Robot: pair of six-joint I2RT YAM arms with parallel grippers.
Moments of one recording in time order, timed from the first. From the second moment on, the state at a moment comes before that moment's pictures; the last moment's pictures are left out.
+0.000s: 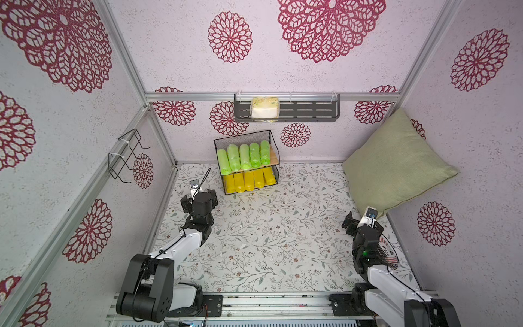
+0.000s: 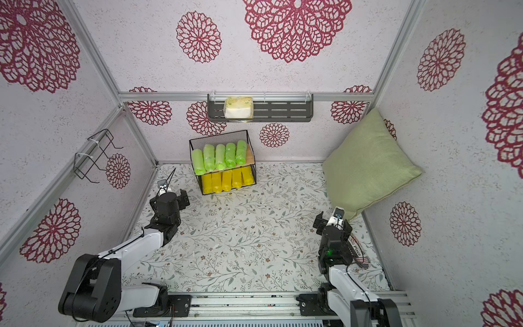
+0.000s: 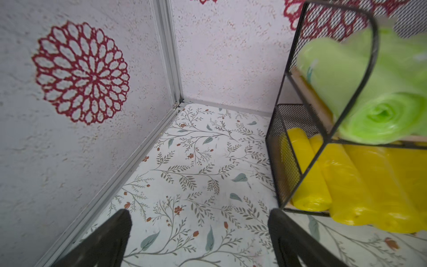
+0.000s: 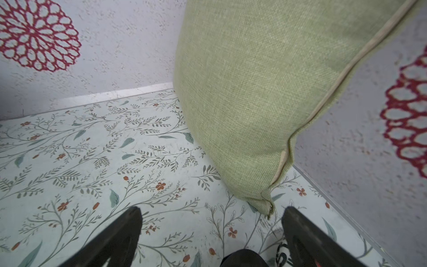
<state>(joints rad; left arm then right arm) -0.15 1.38 0.59 0.43 -0.59 -0.10 0.09 1.02 0.13 0.63 0.45 0.12</state>
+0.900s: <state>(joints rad) 0.15 1.55 0.43 0.76 -0.13 -0.07 -0.01 1.39 0.16 1.11 0.14 0.07</state>
